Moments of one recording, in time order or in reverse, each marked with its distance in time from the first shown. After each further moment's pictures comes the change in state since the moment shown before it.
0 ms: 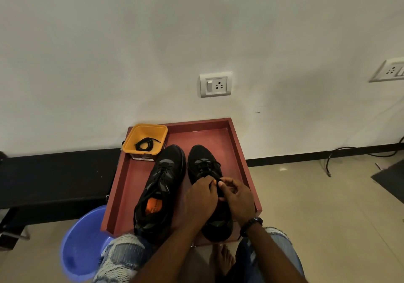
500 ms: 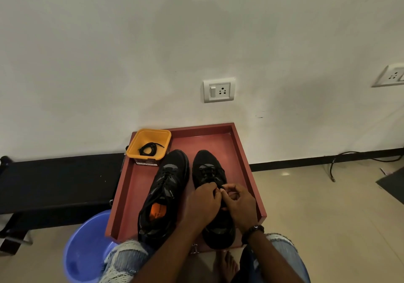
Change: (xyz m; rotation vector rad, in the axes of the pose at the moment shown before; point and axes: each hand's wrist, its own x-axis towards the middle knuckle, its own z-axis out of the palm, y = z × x) left_hand 0.005 -0.005 -0.014 0.070 -0.105 0.090; right_hand -0.011 -0.015 0.005 -0.046 0.029 -0.040
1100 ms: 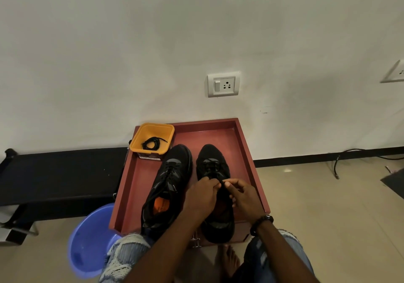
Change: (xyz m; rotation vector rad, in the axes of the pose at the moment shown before) left_hand 0.003 -0.013 -0.004 0.062 -0.079 0.037; right_hand 0.012 0.000 -0.012 0.079 -0.217 0.098
